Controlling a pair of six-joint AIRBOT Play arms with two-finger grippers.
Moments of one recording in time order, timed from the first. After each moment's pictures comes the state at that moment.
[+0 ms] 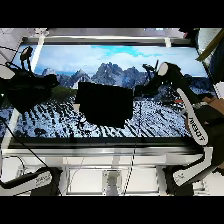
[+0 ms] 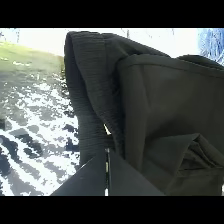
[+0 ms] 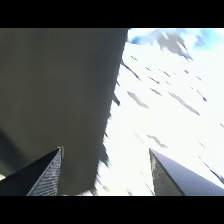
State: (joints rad) left arm 0.14 -1.27 1.28 1.02 -1.09 -1.28; right arm 0.15 -1.71 1.50 -1.15 1.21 1.53
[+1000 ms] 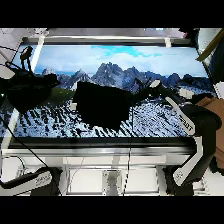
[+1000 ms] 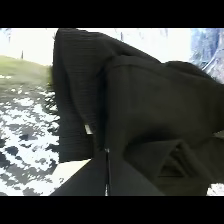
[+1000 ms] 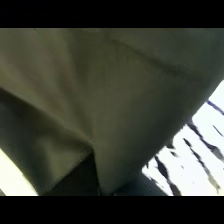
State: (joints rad) left arm 0.14 -1.27 1.28 0.98 -1.09 -1.28; right arm 0.18 -1.87 1.39 -0.67 1.12 1.31
